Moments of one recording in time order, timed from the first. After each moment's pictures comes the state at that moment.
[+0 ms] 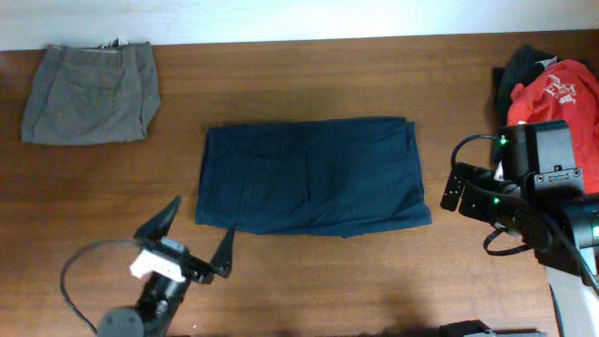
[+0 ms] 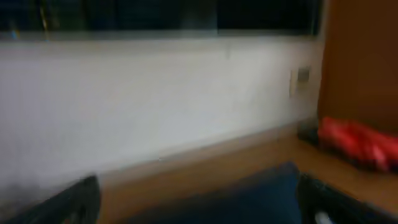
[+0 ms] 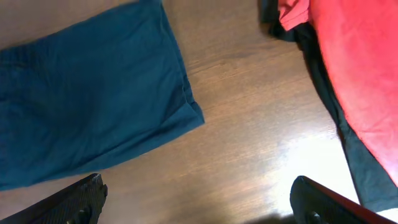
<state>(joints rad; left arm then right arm) -0.01 0.07 0.17 0.12 0.44 -0.05 0.11 1.15 1.55 -1.50 0.16 0.42</state>
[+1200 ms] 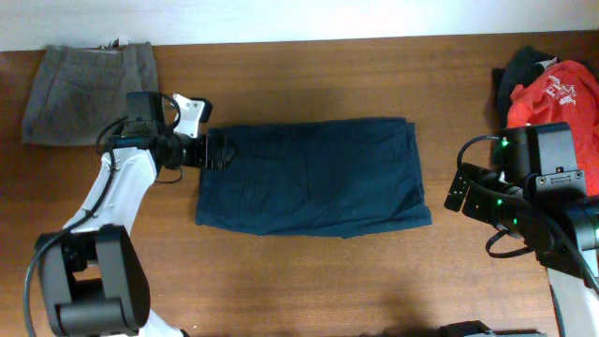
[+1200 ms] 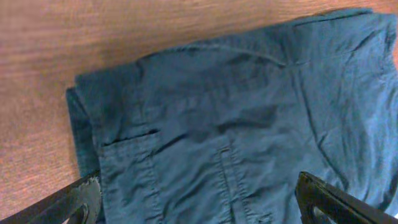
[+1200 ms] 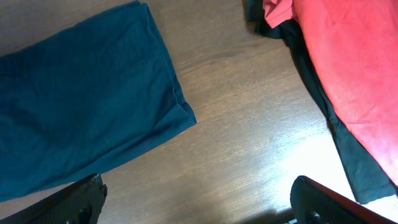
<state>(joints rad) 0.07 1.79 1.22 -0.54 0.55 0.18 0.11 1.15 1.56 -1.52 0.20 0.46</state>
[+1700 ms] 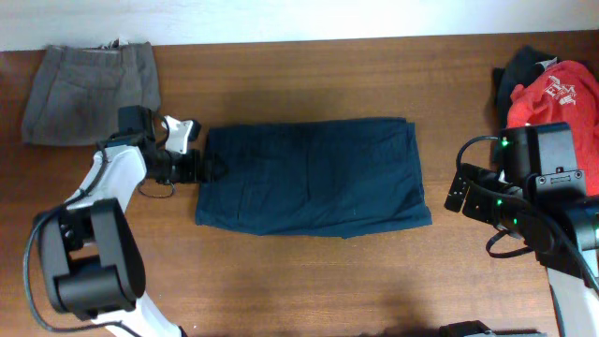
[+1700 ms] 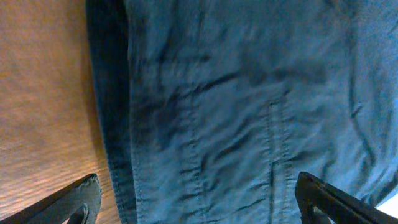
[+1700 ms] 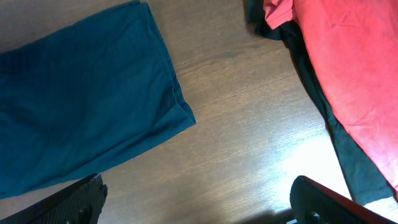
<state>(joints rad) 0.15 1.92 1.22 -0.67 0.57 0.20 0.11 1.15 1.56 -1.52 0.20 0.45</state>
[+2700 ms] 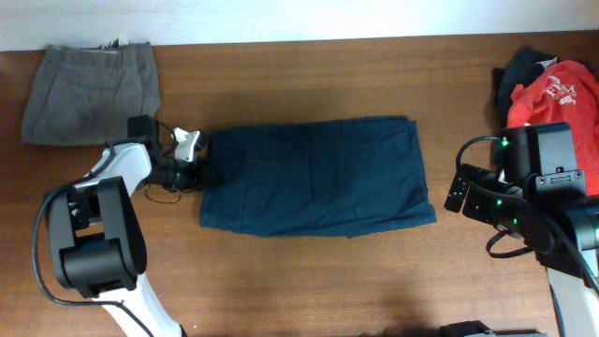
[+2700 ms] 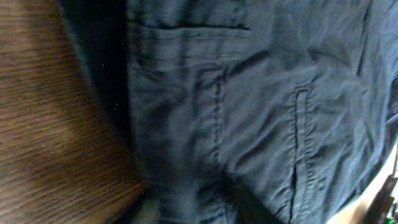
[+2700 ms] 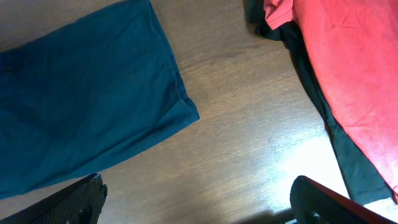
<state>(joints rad) 0.15 2.04 1.24 -0.70 0.68 0.23 0.11 1.15 1.56 -1.52 0.20 0.44</state>
